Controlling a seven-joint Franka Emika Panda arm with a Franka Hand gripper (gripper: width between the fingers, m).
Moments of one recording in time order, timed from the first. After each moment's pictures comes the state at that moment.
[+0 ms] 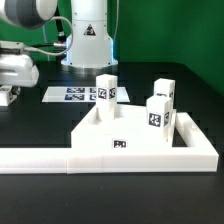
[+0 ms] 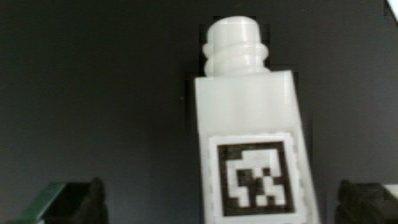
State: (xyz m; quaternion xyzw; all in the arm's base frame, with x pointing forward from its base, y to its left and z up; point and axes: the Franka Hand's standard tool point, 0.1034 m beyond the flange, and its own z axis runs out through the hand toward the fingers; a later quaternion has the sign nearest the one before) arm 0.340 -0.224 0.015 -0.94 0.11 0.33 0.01
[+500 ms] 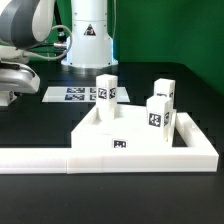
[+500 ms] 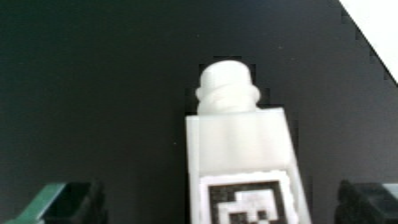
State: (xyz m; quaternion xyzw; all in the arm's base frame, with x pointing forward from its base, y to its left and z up) arm 0.333 -0.218 0.013 -0.91 0.11 0.41 0.03
